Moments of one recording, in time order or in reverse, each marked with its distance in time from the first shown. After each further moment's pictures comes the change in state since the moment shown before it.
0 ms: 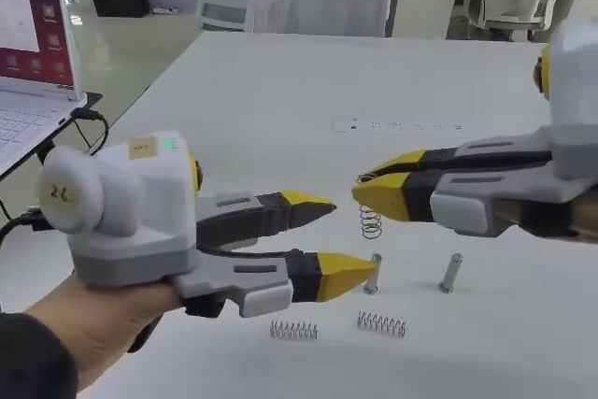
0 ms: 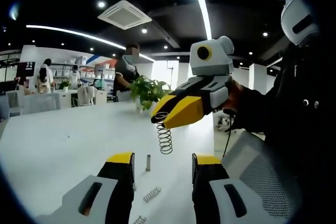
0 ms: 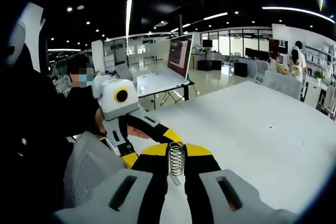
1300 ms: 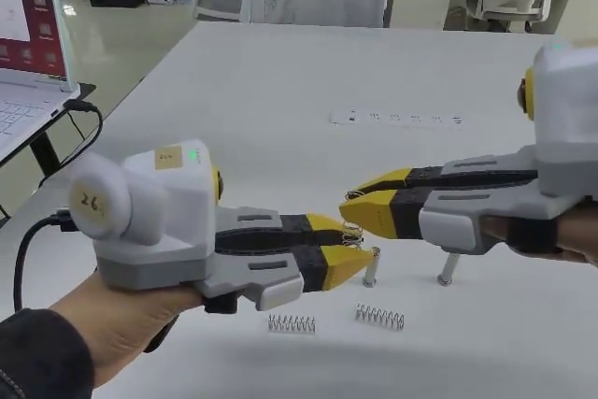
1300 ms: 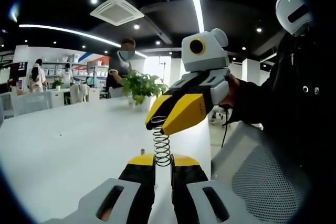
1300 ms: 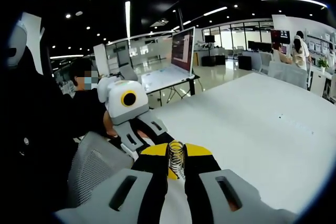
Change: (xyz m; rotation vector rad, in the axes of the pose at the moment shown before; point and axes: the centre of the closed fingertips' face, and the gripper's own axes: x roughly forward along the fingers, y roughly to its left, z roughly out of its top) left arm 0.012 -0.009 -0.020 0.037 0.050 -0.066; right arm 0.006 0.011 -0.018 0.058 0.026 0.059
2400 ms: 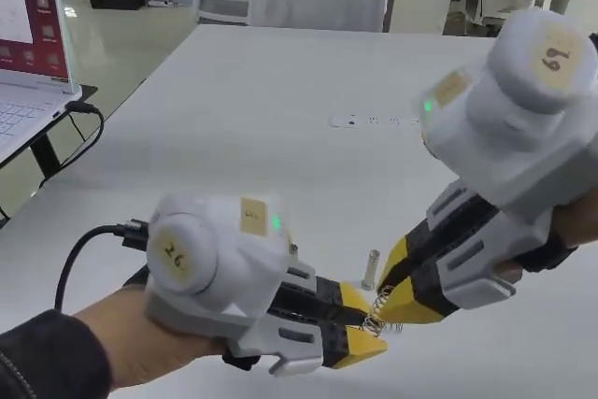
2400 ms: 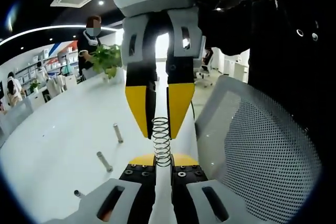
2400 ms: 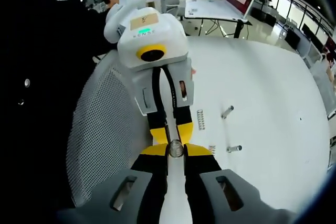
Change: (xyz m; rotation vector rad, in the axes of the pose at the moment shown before) left arm 0.013 -0.043 -0.054 0.183 0.288 -0.163; right arm -0.010 0.028 -0.077 -0.341 0.654 0.243
